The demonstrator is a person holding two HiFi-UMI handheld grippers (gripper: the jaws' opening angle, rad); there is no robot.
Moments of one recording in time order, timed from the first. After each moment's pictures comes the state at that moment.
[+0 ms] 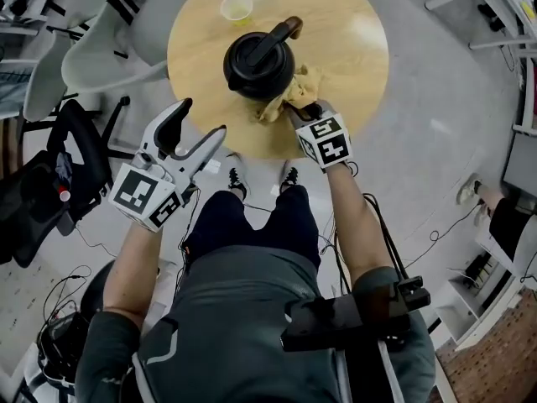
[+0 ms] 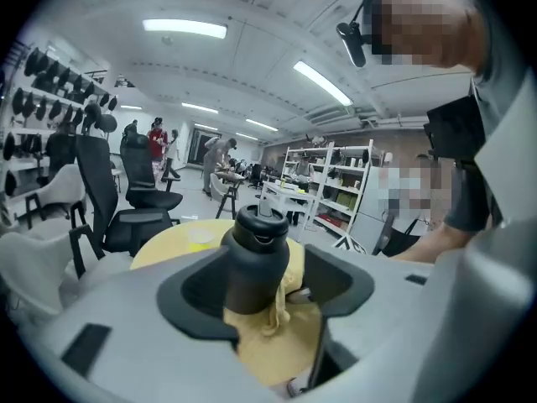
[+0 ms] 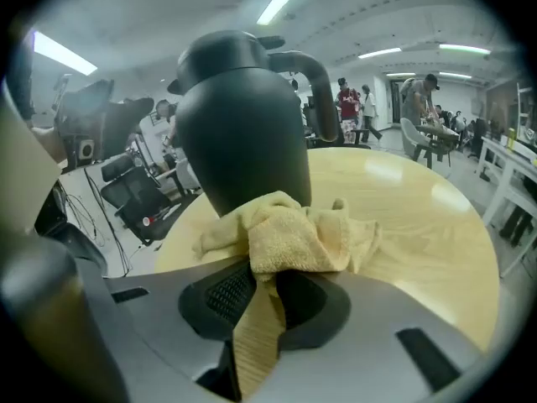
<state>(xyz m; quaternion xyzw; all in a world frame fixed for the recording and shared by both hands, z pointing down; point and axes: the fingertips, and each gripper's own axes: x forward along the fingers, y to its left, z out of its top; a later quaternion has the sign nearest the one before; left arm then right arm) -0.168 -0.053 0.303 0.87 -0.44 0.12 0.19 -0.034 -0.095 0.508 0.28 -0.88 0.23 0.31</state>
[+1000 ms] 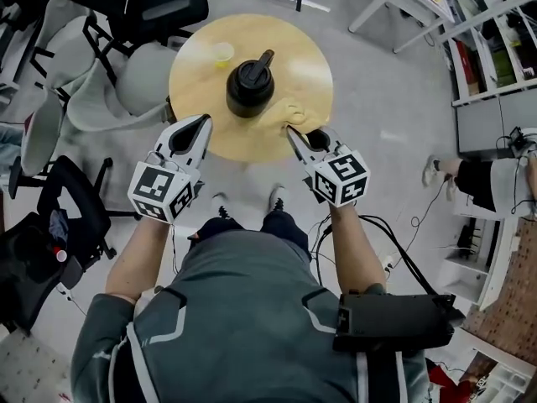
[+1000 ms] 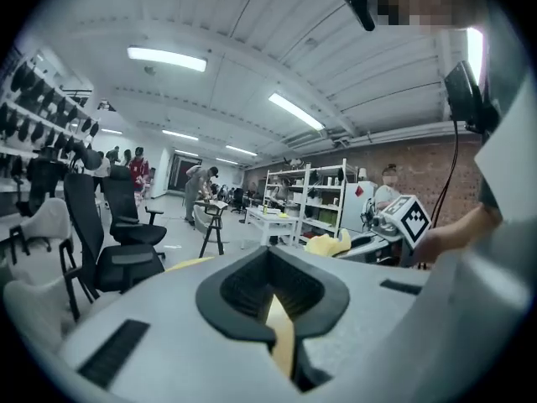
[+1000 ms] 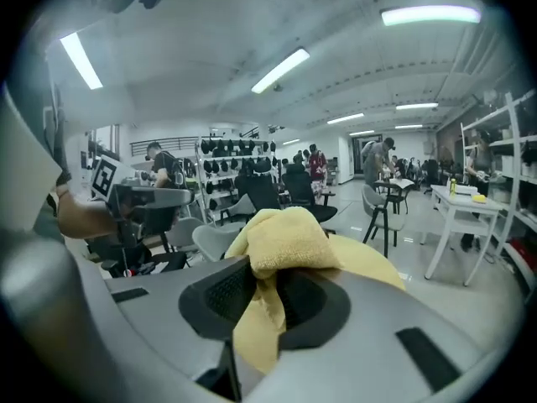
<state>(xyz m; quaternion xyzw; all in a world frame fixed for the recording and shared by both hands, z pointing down) -0.235 -0.002 0.212 0.91 -0.40 0.05 0.10 -0.067 0.005 0.266 0.42 -0.88 0.14 0.17</state>
